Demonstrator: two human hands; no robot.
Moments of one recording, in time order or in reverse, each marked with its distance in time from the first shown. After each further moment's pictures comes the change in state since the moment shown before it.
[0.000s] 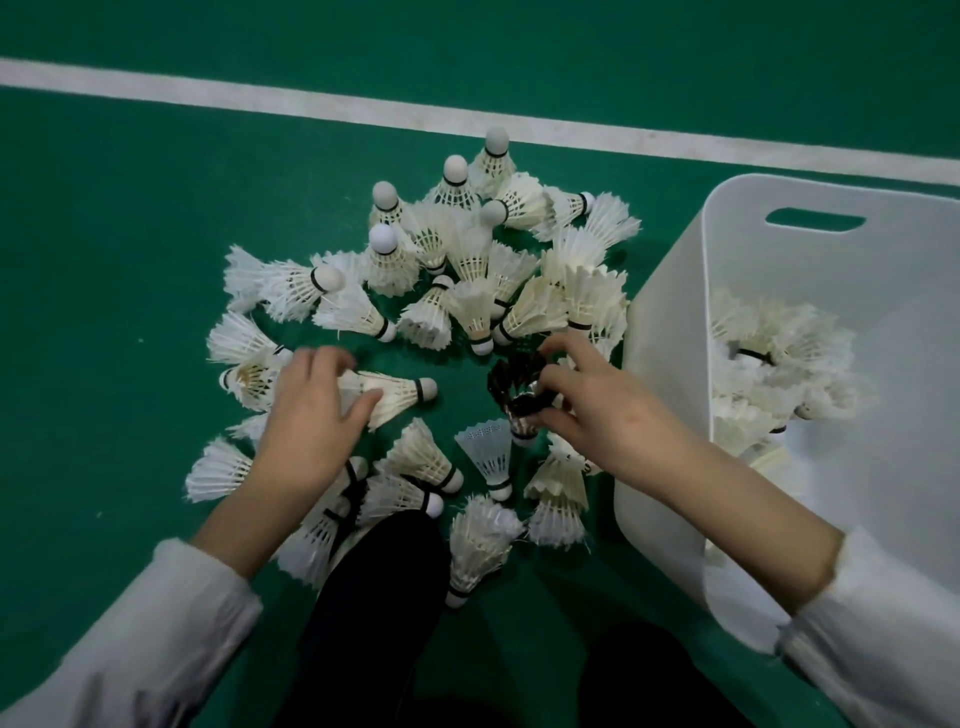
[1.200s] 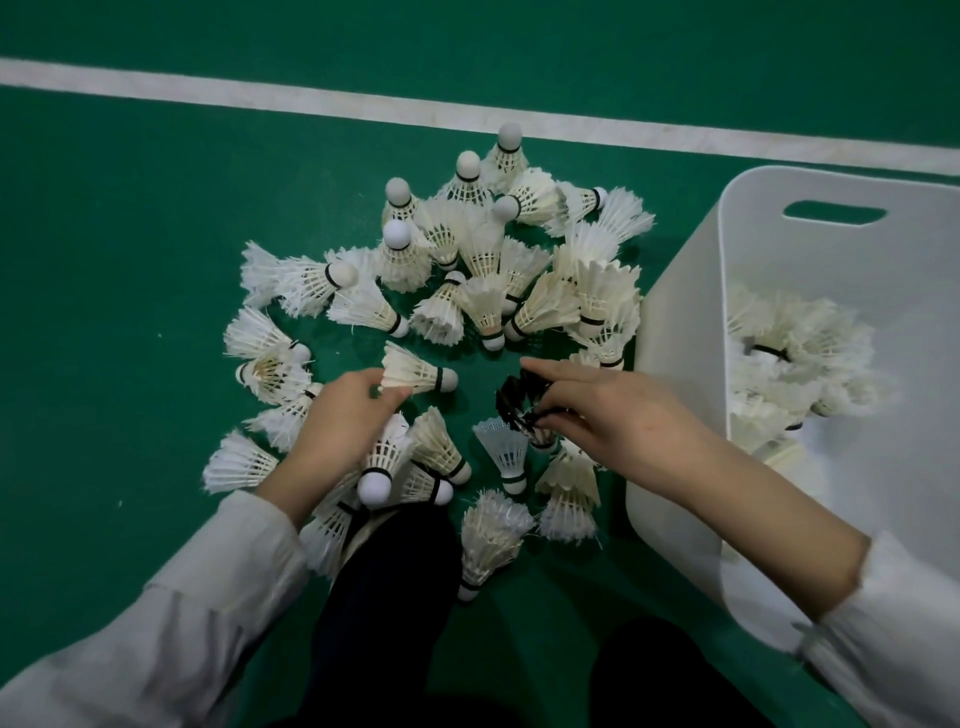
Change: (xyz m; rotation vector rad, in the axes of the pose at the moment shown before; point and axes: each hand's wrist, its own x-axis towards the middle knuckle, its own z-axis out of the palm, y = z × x) left_hand 0.008 0.021 0.004 -0.175 -0.257 -0.289; right_hand -0.006 -0.008 -0.010 -0.045 -0.109 -0.085
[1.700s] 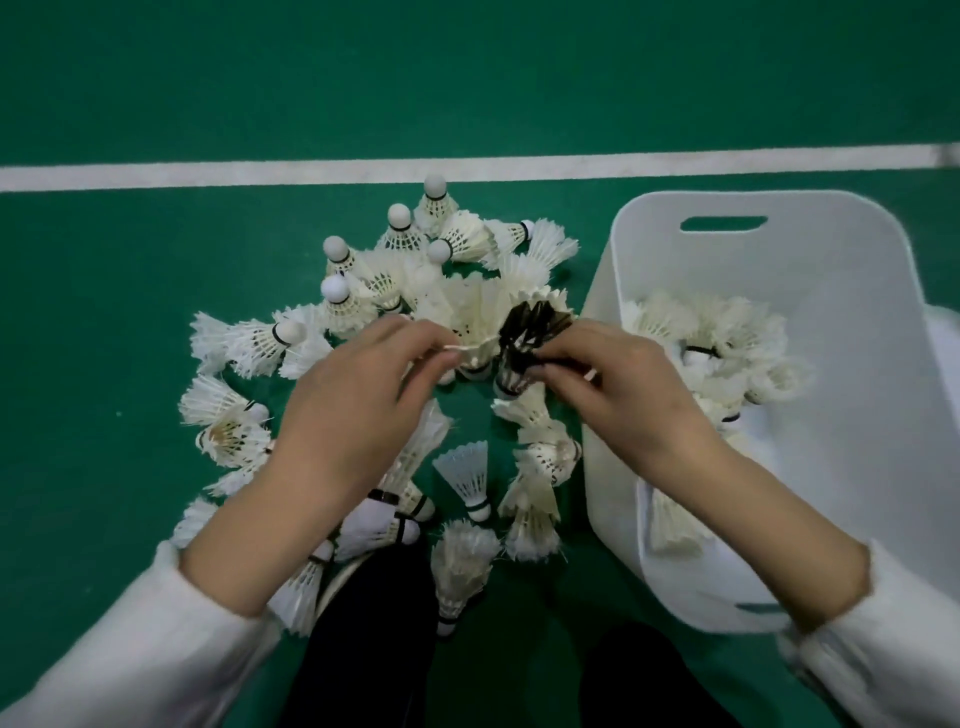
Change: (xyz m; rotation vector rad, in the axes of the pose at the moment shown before) left_hand -0.060 0.107 -0.035 0.207 0.184 0.683; right_hand -0.027 0.010 -0.032 0.334 0.563 0.092
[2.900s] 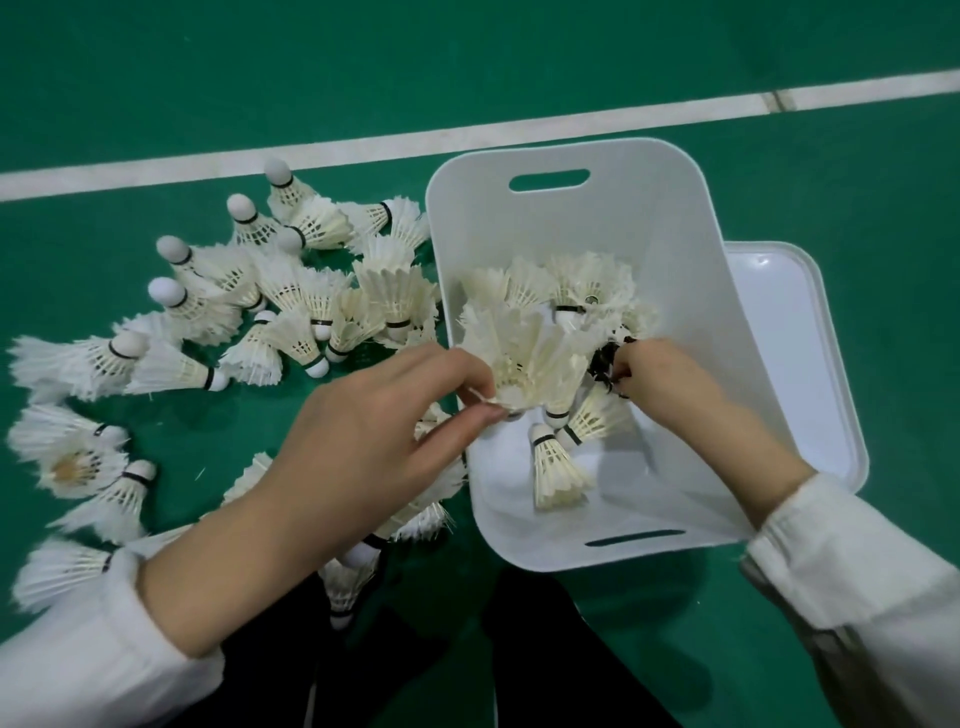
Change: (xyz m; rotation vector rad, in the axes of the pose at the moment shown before) left_hand -0.012 0.108 0.057 -0.123 -0.145 0.410; right_hand -0.077 0.165 -0.065 -0.528 -0.304 0.677
